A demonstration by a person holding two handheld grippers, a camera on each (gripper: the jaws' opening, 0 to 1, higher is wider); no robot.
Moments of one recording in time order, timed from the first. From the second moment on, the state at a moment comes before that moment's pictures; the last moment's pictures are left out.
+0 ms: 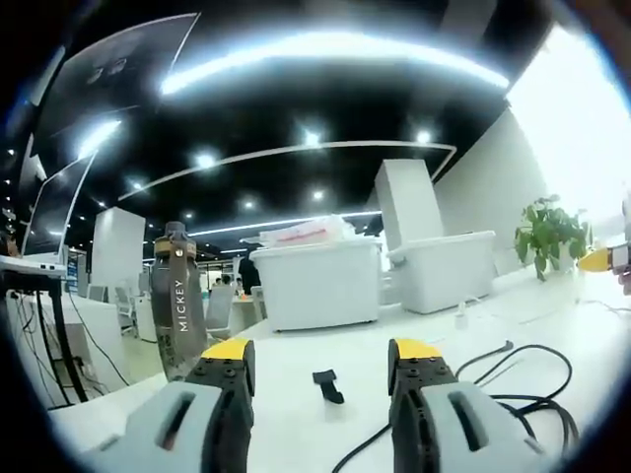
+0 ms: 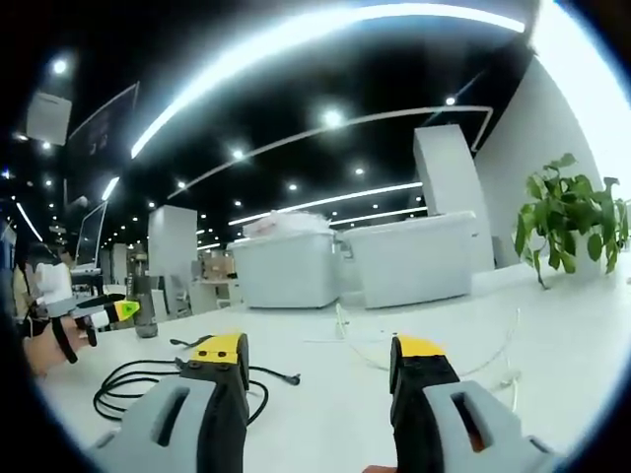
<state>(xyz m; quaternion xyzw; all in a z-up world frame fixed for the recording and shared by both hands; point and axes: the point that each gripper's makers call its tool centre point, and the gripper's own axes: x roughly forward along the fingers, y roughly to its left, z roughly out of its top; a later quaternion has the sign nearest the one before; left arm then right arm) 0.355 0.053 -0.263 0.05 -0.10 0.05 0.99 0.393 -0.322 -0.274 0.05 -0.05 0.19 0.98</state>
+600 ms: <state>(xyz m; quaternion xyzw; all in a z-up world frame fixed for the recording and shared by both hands) 0.356 0.052 -0.264 0.05 -0.10 0.05 0.99 0.393 -0.321 -0.276 0.05 -0.05 0.19 0.98</state>
